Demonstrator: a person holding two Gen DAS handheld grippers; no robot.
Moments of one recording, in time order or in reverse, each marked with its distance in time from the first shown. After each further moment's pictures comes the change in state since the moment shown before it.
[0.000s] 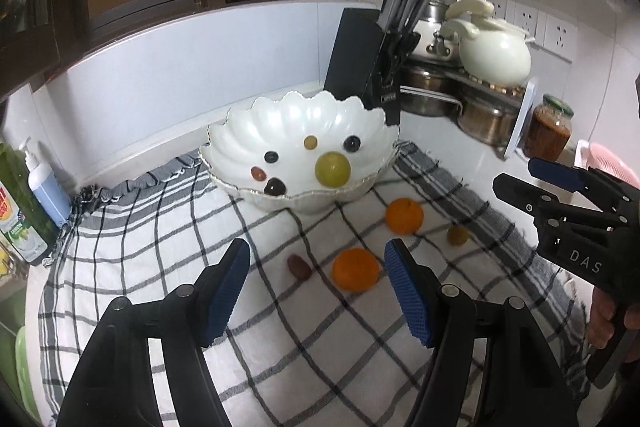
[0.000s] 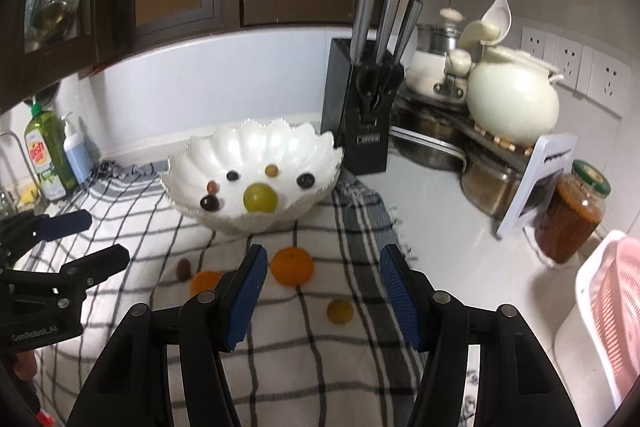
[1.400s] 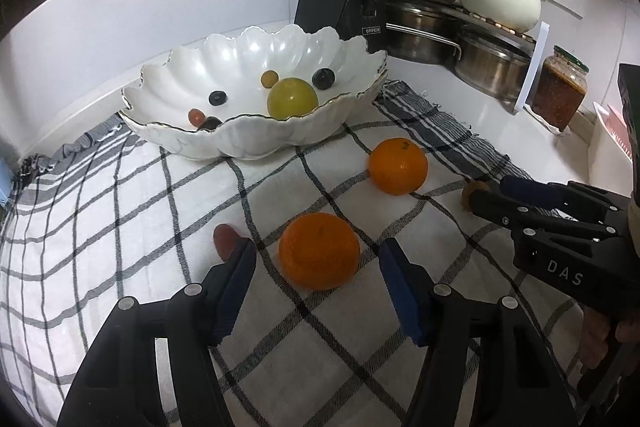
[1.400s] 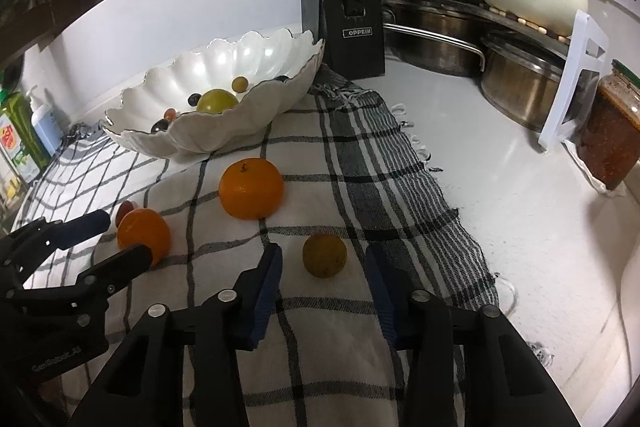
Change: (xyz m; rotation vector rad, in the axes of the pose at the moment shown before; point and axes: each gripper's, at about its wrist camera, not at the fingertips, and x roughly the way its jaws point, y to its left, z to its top) left arm 0.099 -0.028 -0.029 0.005 0.115 -0.074; right arm 0.092 -0.026 -0.051 0.091 0.208 0.031
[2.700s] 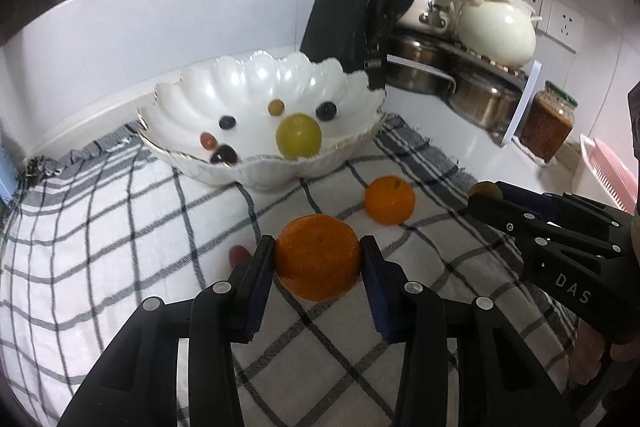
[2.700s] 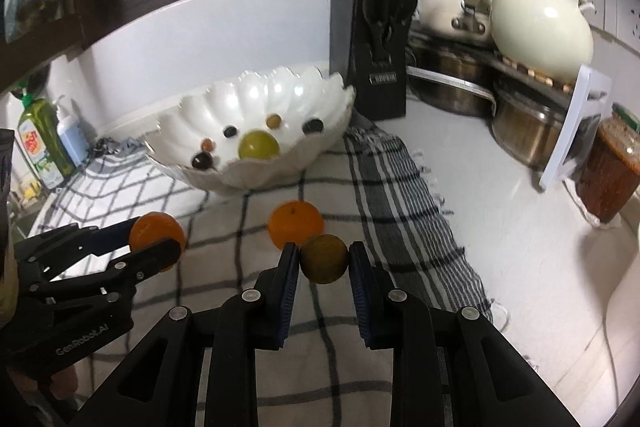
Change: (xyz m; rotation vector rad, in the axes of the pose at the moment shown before) left arm -0.035 0.012 0.016 -0.051 -0.071 -0.030; right arm -0.043 0.023 0.017 -0.046 -0.102 0.045
